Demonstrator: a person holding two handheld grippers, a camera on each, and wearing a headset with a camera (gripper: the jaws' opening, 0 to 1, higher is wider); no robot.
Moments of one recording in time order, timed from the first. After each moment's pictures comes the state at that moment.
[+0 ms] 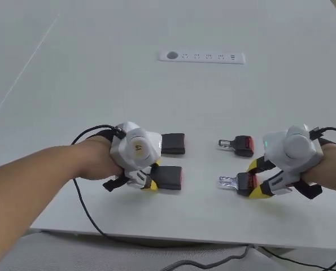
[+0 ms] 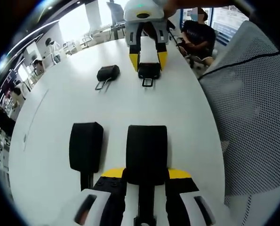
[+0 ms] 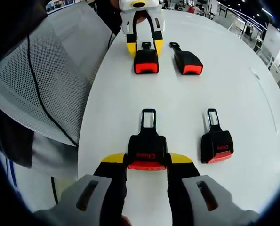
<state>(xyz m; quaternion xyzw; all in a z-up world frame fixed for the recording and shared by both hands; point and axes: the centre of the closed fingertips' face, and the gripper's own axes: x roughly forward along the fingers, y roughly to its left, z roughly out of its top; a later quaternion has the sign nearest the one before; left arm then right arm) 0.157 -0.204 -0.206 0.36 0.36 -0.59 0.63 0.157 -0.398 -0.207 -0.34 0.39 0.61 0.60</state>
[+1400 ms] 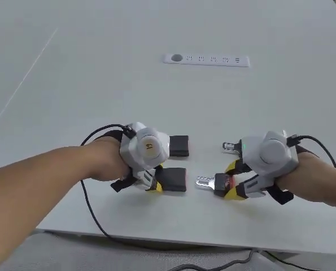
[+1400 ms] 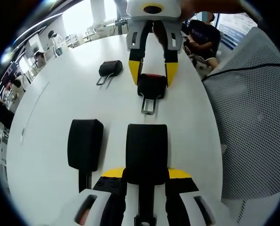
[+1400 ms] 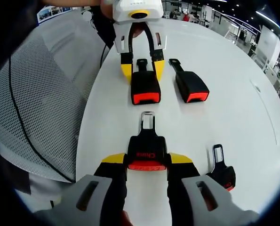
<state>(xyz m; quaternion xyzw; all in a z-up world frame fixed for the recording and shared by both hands) 0.158 -0.204 -0.209 0.35 0.39 -0.57 0.63 0.158 -0.333 -0.205 -0.32 0.36 0.61 0.63</state>
